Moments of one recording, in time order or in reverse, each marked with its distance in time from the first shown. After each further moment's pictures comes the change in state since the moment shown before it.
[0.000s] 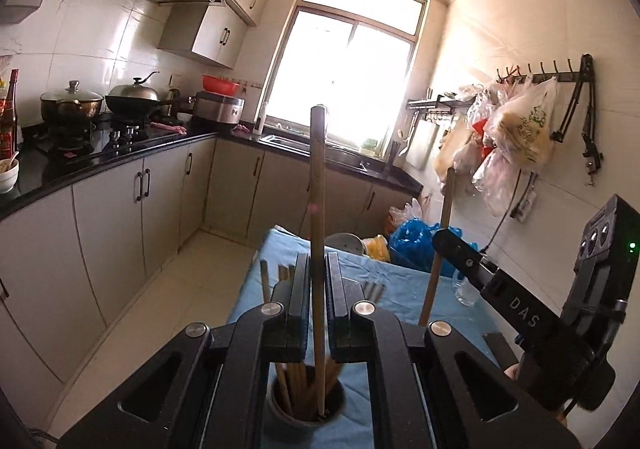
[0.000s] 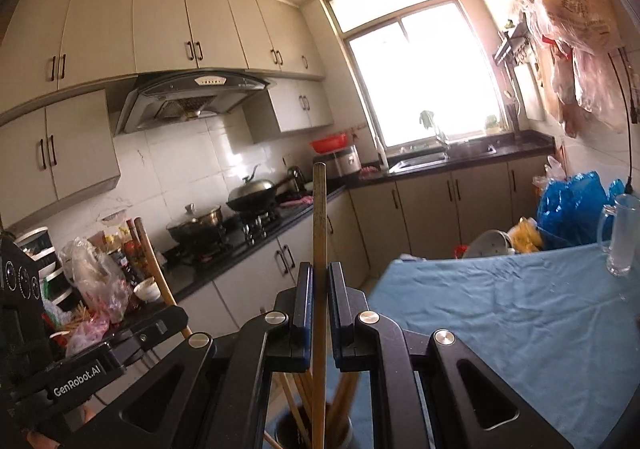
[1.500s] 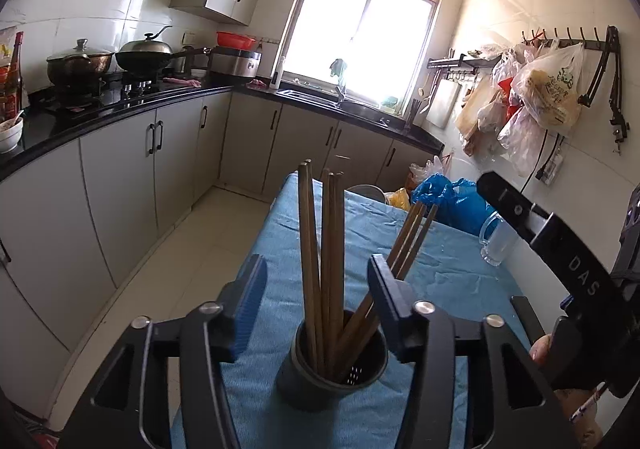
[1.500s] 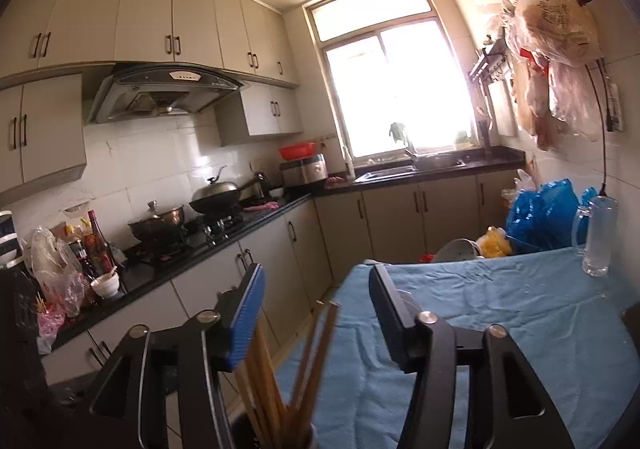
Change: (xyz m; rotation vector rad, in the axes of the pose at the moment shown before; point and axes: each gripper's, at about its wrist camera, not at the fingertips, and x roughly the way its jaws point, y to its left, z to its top) left arm 0.033 0.017 -0.054 -0.024 0.159 0.061; right arm 0.001 -0.023 -0.036 -0.043 -0.002 -0.139
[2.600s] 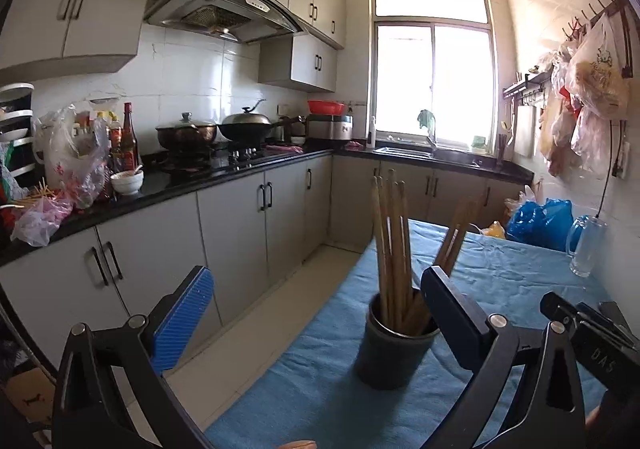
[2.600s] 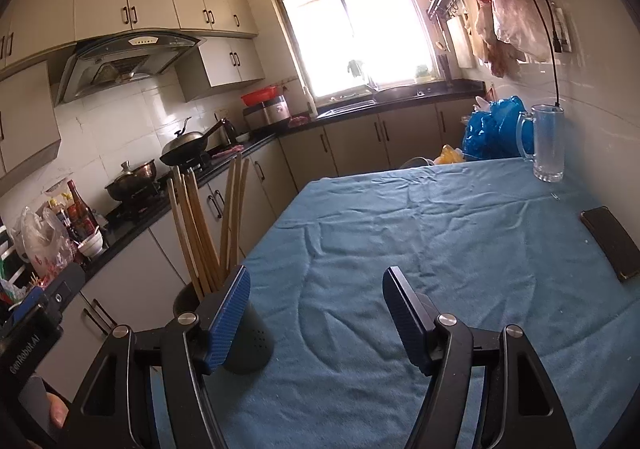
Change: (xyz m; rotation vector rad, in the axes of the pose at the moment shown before) left arm -0.071 -0.037 -0.068 0.083 -0.253 0.435; right arm -0.063 -0.059 -0.076 0.092 0.205 -0.087
